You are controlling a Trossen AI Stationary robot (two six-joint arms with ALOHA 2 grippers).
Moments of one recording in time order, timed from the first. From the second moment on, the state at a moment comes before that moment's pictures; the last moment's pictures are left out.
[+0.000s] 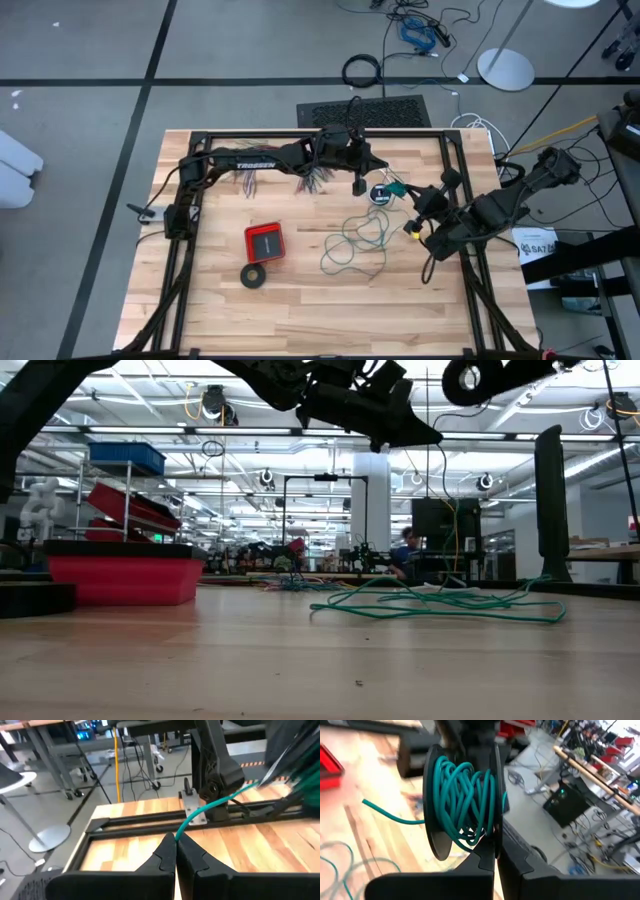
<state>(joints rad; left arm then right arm) 0.27 2.05 1.68 0.13 0.26 0.23 0.54 1.08 1.02 -1.12 1.17 0.72</state>
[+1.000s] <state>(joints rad) 0.27 2.02 1.69 -0.11 0.23 0.24 0.33 1.30 1.02 -1.29 1.04 0.70</state>
